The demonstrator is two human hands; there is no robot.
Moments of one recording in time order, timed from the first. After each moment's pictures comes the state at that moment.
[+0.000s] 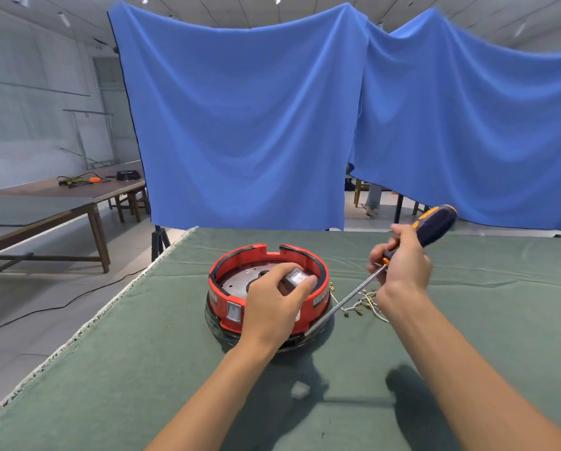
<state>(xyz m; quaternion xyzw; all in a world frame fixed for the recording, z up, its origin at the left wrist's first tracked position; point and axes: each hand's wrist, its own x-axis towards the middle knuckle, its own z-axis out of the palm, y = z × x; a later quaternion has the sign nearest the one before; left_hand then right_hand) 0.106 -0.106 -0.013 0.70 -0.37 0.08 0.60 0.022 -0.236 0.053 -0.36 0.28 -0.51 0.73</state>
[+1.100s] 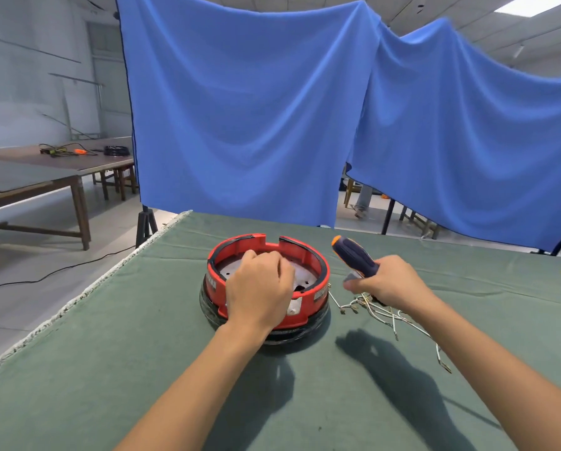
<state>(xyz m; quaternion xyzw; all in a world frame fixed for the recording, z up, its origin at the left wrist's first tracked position) 0.123 -0.097 -0.004 0.82 -0.32 0.22 0.41 0.017 -0.276 0.028 -0.89 0.33 -0.17 0.27</state>
